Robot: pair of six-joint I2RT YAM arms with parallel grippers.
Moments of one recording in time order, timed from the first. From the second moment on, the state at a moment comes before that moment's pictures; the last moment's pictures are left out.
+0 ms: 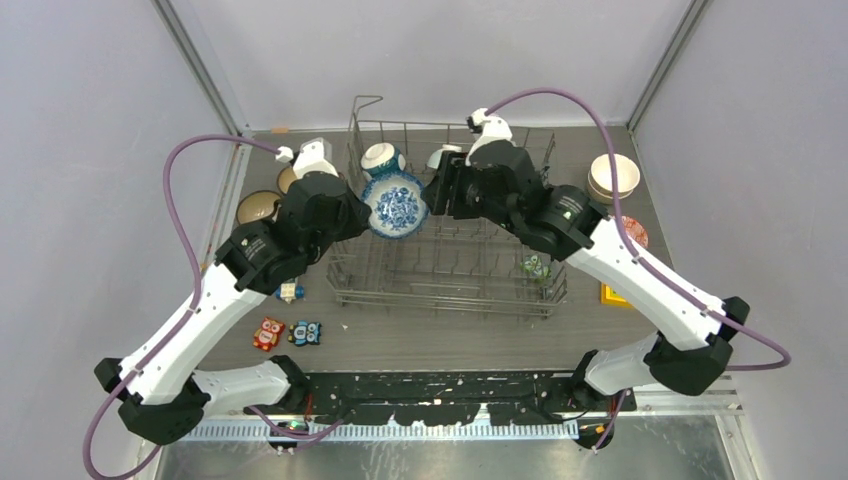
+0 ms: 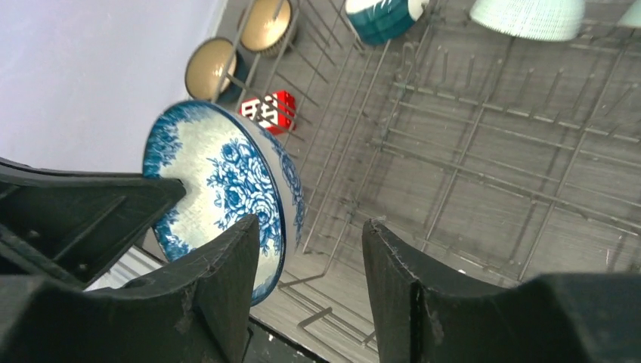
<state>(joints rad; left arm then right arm) -0.78 1.09 1.42 -0.85 -0.46 -0.76 0.91 1.36 1.65 -0.70 0.30 0.63</state>
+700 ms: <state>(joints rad) -0.78 1.14 1.47 -0.92 -0.46 -0.85 0.91 1.47 1.74 -0.81 0.27 0.60</state>
